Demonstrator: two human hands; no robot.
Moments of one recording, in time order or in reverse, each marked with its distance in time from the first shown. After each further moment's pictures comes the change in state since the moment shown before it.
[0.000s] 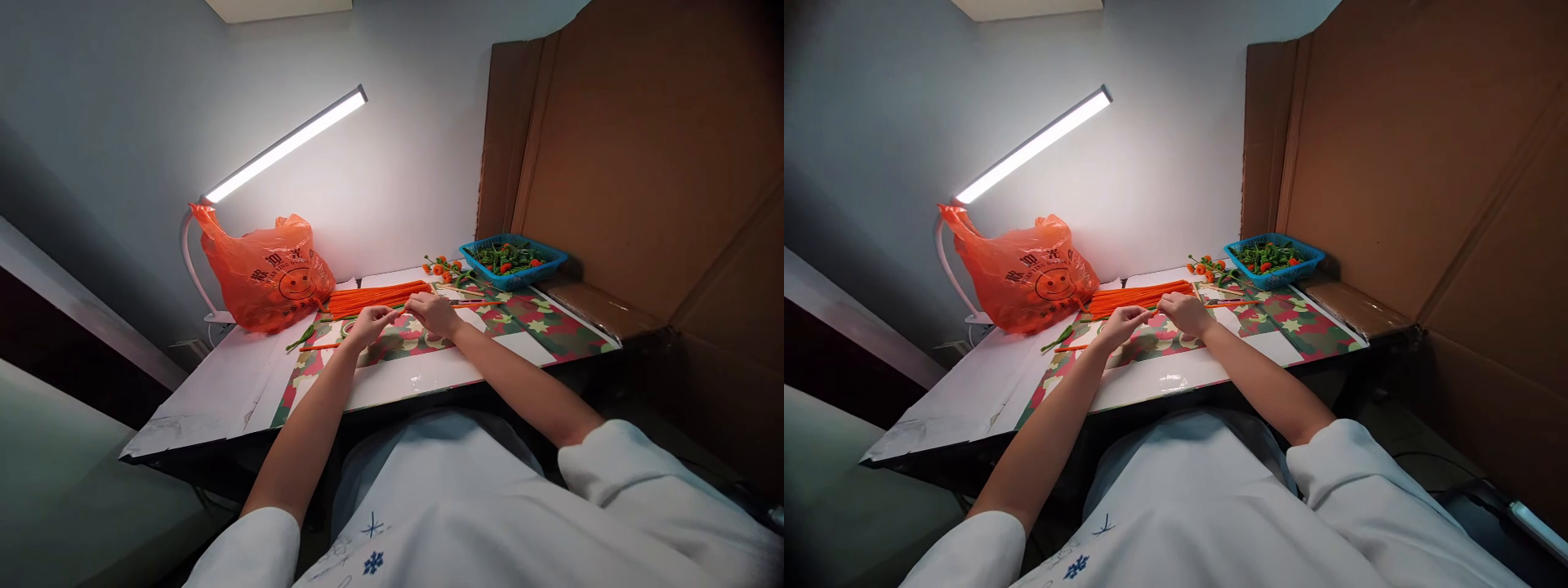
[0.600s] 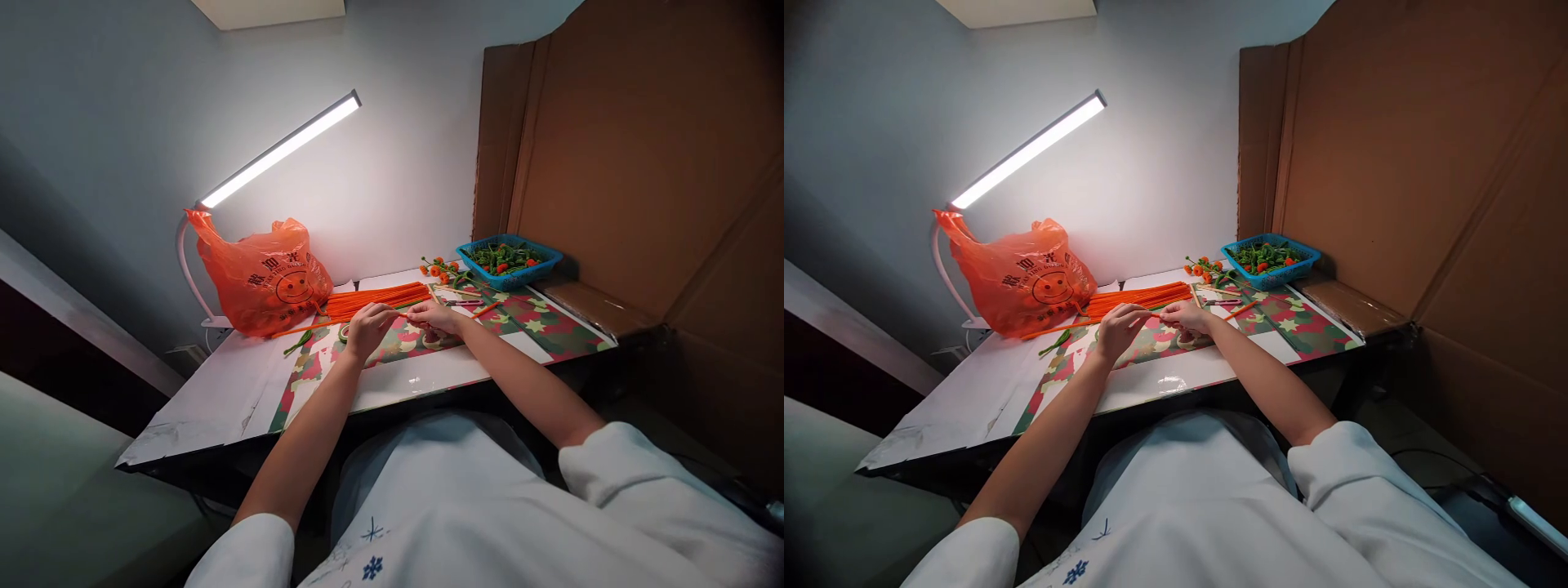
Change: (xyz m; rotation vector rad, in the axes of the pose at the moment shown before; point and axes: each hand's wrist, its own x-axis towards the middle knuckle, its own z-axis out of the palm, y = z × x) left_hand -0.008 0.002 0.003 0.568 0.296 0.664; right_hand 0.000 0.008 -0.005 1.150 -0.361 0.539
